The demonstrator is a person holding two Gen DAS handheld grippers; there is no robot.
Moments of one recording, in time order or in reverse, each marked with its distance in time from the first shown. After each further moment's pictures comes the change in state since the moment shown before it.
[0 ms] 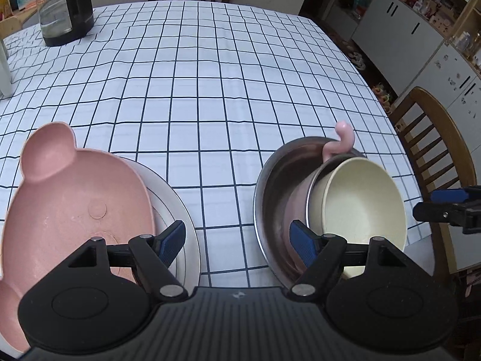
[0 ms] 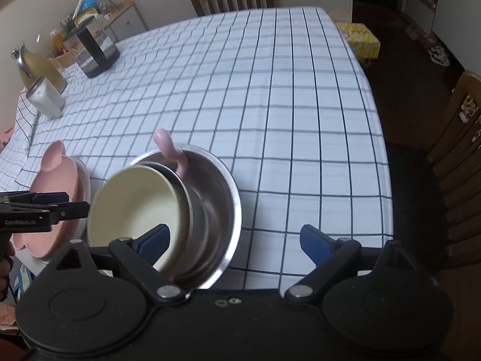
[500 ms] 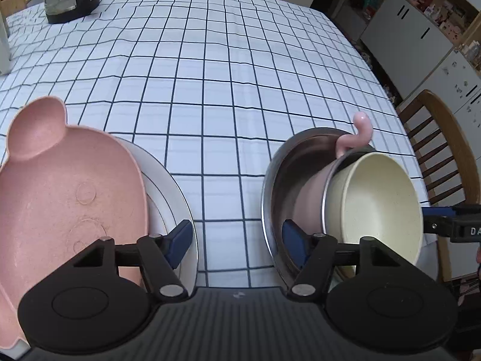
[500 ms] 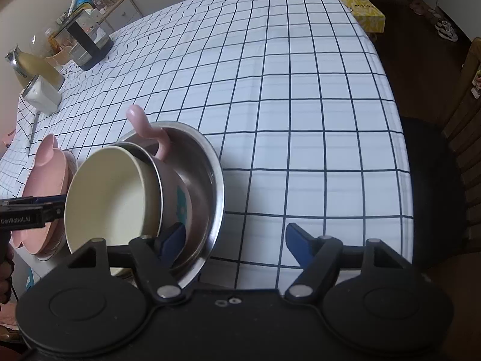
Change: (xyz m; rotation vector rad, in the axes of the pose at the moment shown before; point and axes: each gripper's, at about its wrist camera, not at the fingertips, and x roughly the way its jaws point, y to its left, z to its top) left arm 0.022 0.008 -0.001 -0.058 0.032 -0.003; right arm 0.031 -0.022 -0.011 0.056 0.059 0.063
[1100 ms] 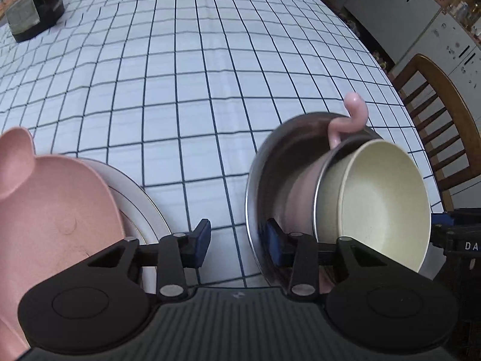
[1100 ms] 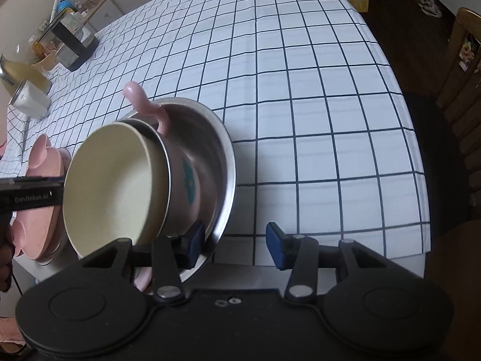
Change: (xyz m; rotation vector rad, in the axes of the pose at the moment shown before) left arm 0.023 -0.018 0.015 0.116 0.097 -0.014; right arm 0.008 0.015 -0.021 0.098 0.019 -0.032
